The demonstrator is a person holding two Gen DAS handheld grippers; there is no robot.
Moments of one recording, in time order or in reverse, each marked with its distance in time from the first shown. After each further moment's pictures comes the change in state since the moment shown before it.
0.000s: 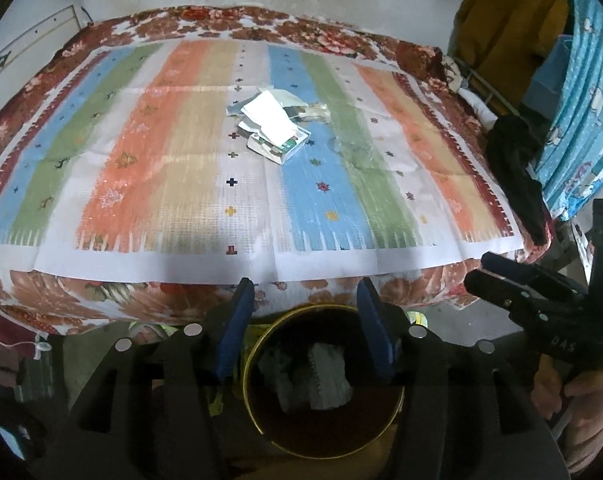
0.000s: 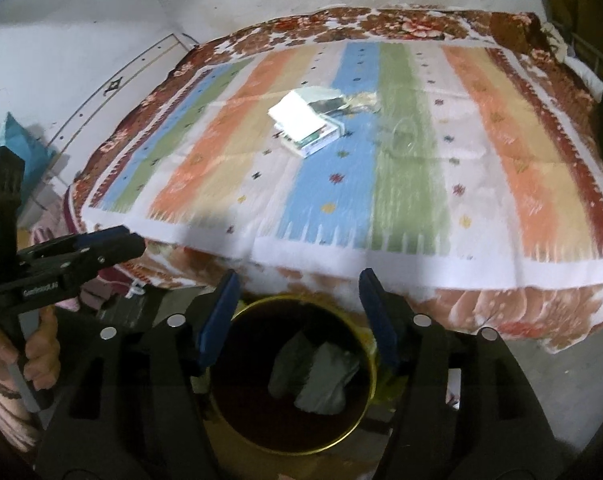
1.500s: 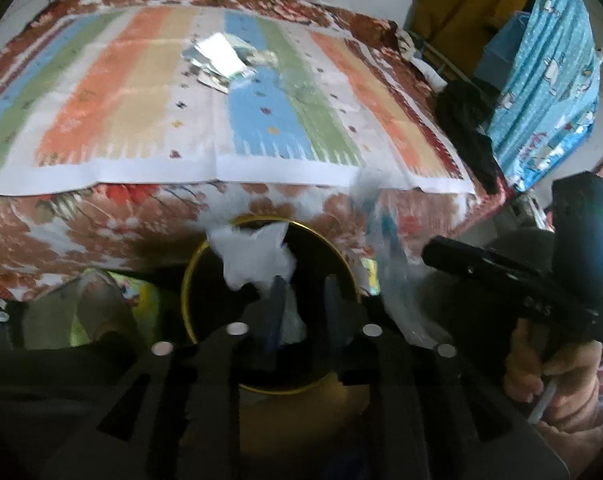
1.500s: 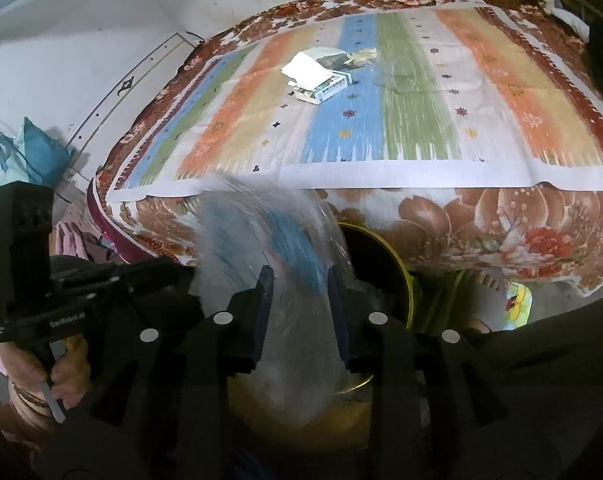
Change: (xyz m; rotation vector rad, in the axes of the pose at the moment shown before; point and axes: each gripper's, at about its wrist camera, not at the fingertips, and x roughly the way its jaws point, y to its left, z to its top) left arm -0.012 -0.014 -0.105 0.017 0.057 -0.184; right arm -0.025 0.007 -0.100 0.094 0.029 0.102
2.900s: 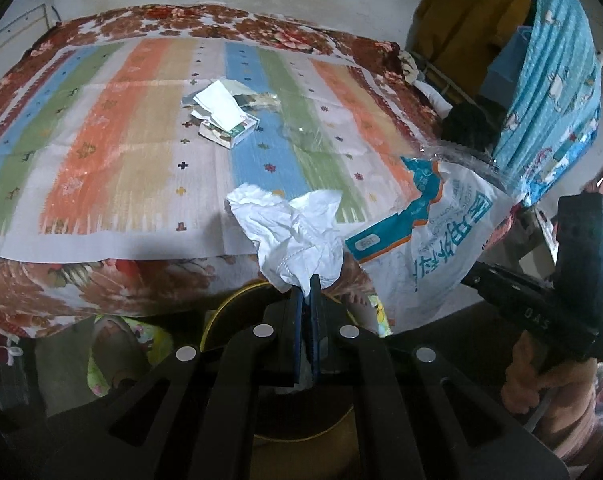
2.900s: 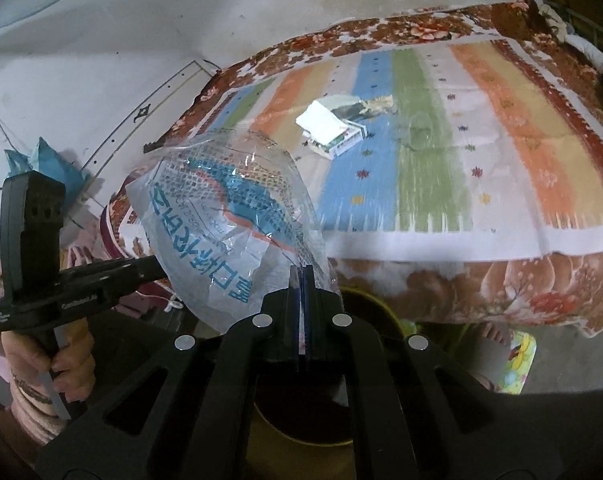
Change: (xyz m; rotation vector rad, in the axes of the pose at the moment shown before) left arm -0.005 -0.007 0.061 0.043 -0.061 0.031; right arm -0.005 -0.004 0.052 -0.028 -0.106 0.051
